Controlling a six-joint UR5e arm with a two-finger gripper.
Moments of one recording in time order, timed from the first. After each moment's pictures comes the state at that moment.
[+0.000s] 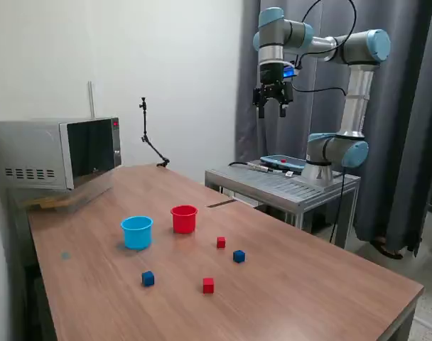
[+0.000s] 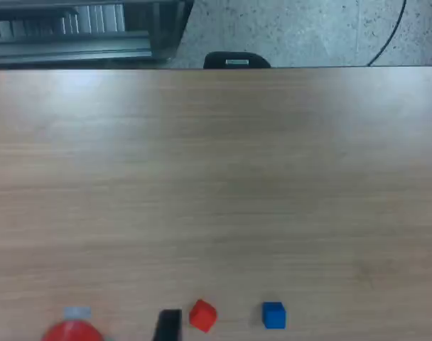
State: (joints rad) arm -0.18 -1.64 1.64 -1.57 -1.44 -3.24
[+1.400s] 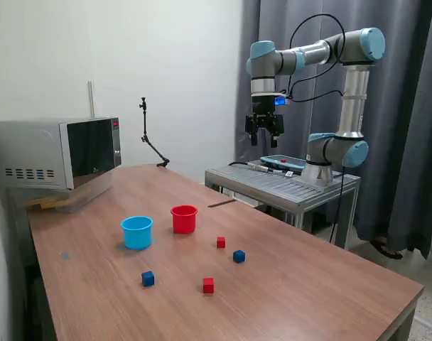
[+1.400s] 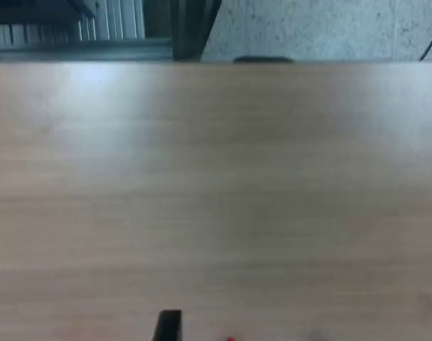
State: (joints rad) arm -0.18 -1.53 1.77 -1.78 -1.49 -3.25
